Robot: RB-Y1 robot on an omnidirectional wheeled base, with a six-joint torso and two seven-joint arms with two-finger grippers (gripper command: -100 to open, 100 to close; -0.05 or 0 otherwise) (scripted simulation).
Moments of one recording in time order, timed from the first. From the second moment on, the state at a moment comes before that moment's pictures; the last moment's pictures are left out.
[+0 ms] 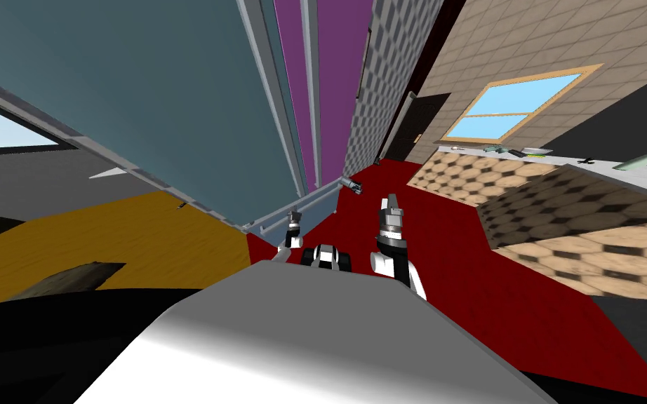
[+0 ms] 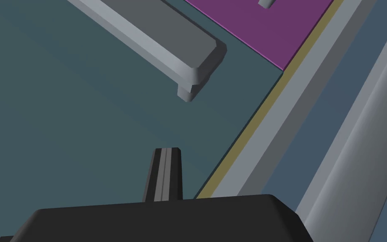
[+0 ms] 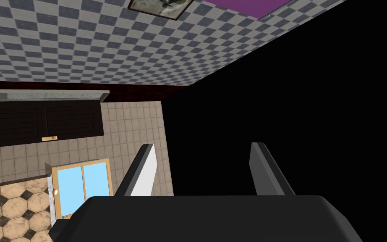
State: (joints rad) left arm -0.08 0.09 -0.08 -0.88 0.35 -1.06 0.38; right arm 0.50 -0.03 0.05 -2.20 0.12 -0.43 0.10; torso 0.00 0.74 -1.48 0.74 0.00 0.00
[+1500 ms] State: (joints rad) left arm -0.33 0.09 -0.06 -0.67 0.30 -1.02 0.31; right arm 0.50 -0.03 0.05 -2.20 0.12 -0.43 0.10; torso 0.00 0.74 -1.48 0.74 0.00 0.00
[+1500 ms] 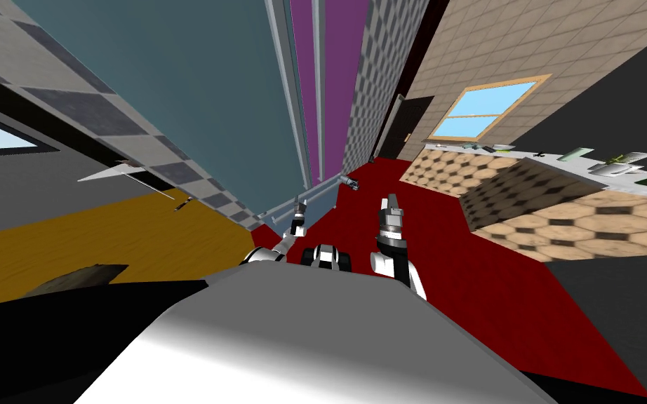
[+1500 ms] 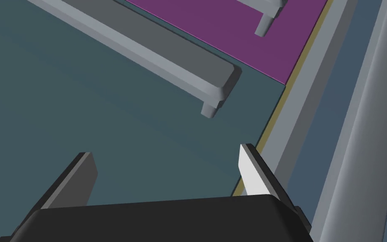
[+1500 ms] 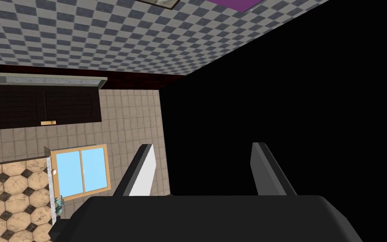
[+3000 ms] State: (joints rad) left arm -0.35 0.04 0.08 -0.73 0.38 -1.00 0.20; right arm 0.50 -0.03 0.05 -2.20 0.12 -0.43 0.10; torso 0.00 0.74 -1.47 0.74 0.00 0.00
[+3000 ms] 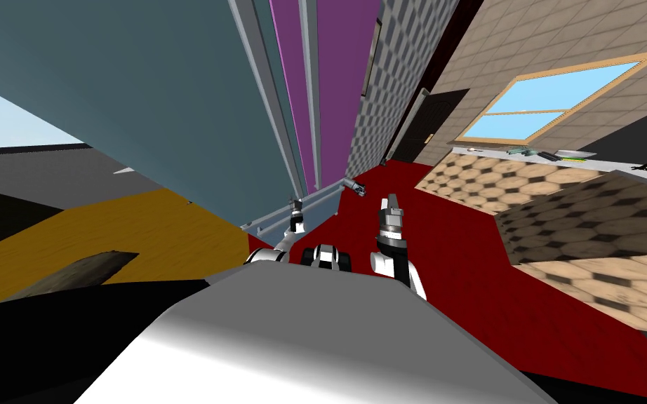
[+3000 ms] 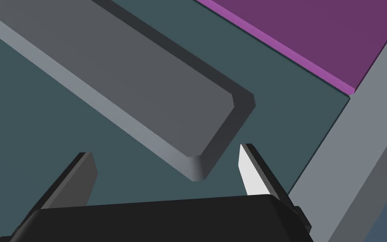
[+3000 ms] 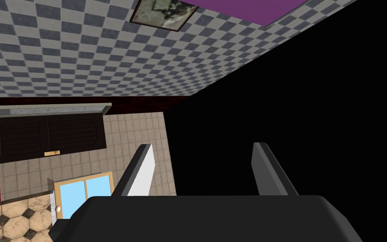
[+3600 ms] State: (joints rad) left arm -0.39 0.01 0.09 -0.72 0.39 -0.96 0.19; right arm 0.50 -0.03 0.05 -2.20 0.12 -0.43 0.10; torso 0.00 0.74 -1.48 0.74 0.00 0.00
